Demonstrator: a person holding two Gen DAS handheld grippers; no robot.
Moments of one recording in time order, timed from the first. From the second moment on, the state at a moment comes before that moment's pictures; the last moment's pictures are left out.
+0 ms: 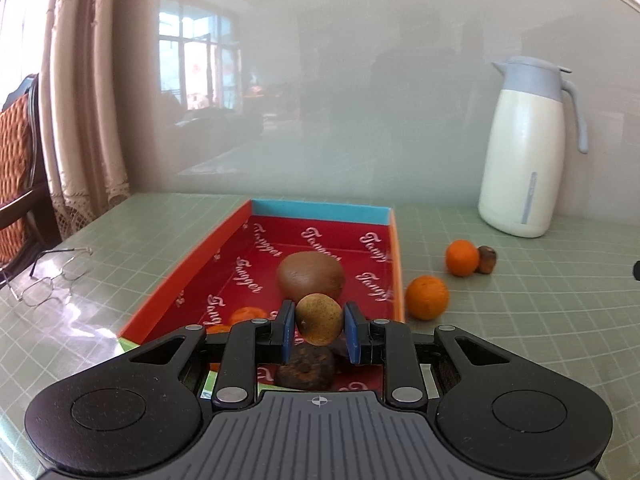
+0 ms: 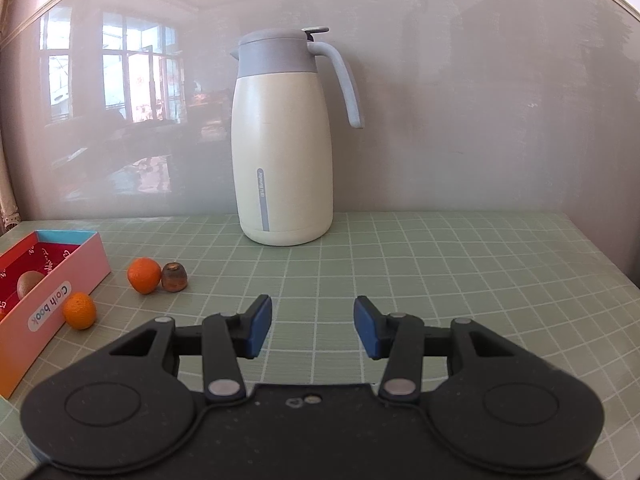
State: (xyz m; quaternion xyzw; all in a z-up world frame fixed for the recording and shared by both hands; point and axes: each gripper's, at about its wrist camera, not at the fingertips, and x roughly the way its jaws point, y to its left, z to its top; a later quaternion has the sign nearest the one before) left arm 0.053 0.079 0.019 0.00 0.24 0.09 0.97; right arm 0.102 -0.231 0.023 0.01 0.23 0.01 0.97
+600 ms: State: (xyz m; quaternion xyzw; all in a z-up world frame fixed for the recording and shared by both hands) left arm 0.059 0.082 0.010 0.00 0.26 0.11 0.96; right arm 0.099 -0.234 0.024 0.01 0.23 0.01 0.97
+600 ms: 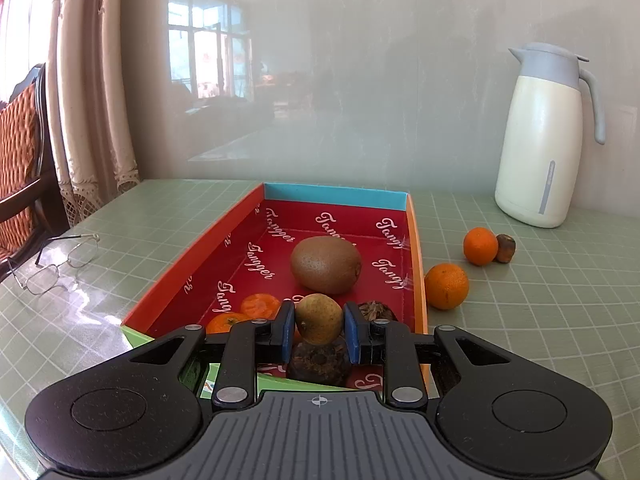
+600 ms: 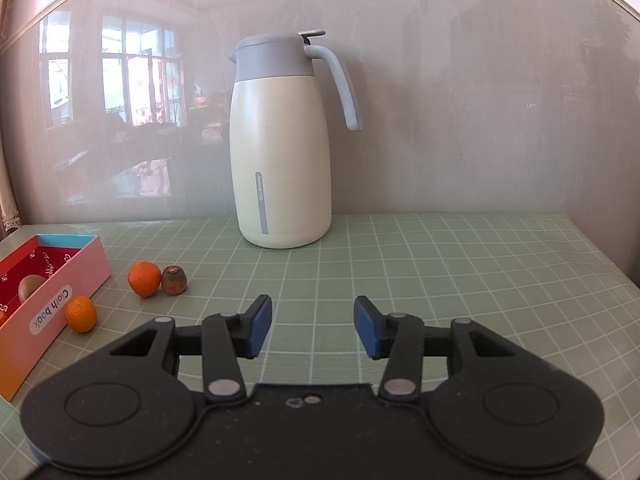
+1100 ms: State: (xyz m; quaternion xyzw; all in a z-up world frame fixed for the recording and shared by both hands) left arm 0.059 0.082 0.011 0.00 0.25 0.11 0.96; right arm 0.099 -0.234 0.024 0.01 0.23 0.01 0.97
